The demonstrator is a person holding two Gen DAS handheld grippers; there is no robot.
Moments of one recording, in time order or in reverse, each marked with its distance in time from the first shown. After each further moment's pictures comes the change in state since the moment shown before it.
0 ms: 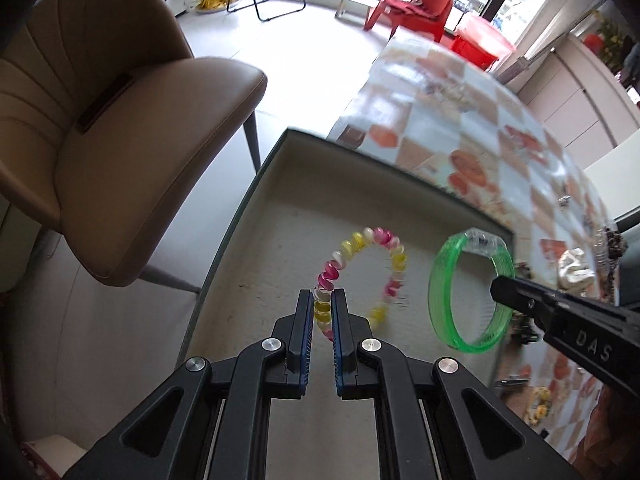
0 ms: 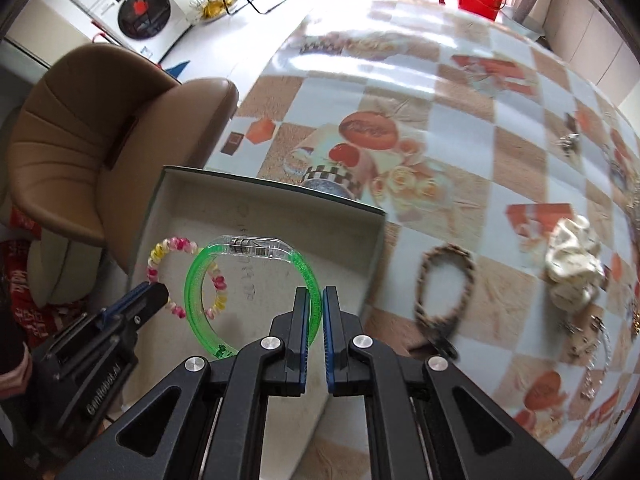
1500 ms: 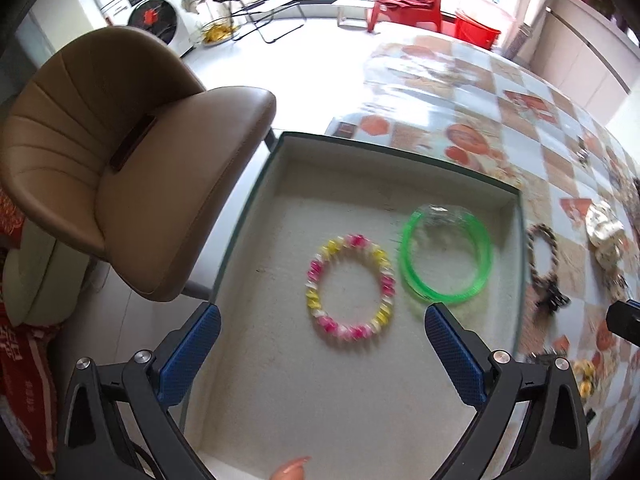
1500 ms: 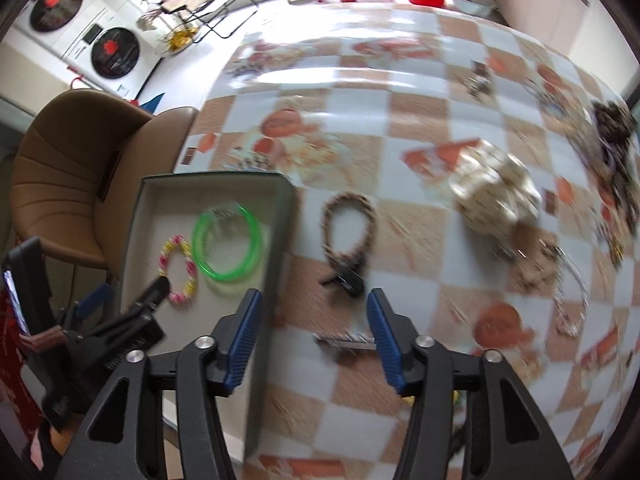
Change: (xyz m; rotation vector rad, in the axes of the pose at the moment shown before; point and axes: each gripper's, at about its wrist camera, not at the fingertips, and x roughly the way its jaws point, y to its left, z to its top) left arm -0.022 -0.046 -0.023 0.150 -0.052 0.191; right arm -0.067 -0.082 -0.069 0.173 -0.065 0.008
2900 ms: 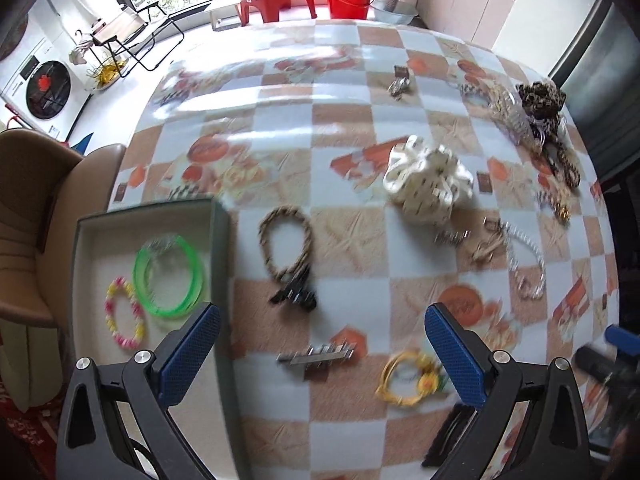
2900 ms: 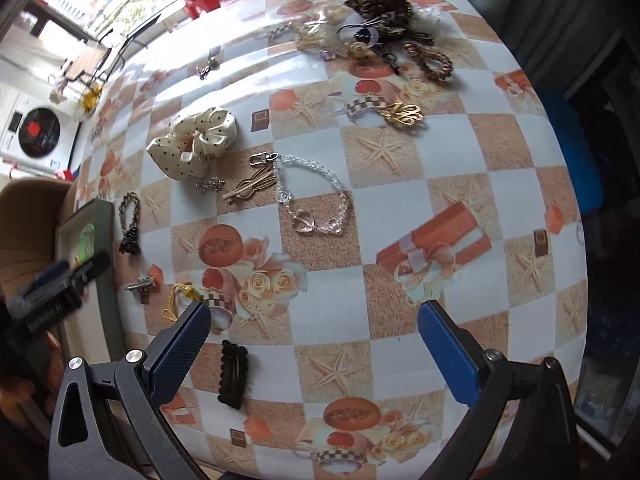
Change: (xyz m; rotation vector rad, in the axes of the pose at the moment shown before) left arm -0.041 -0.213 0.010 0.288 0.063 -0.172; right arm -0.065 -0.218 -0.073 0.269 0.007 -0.119
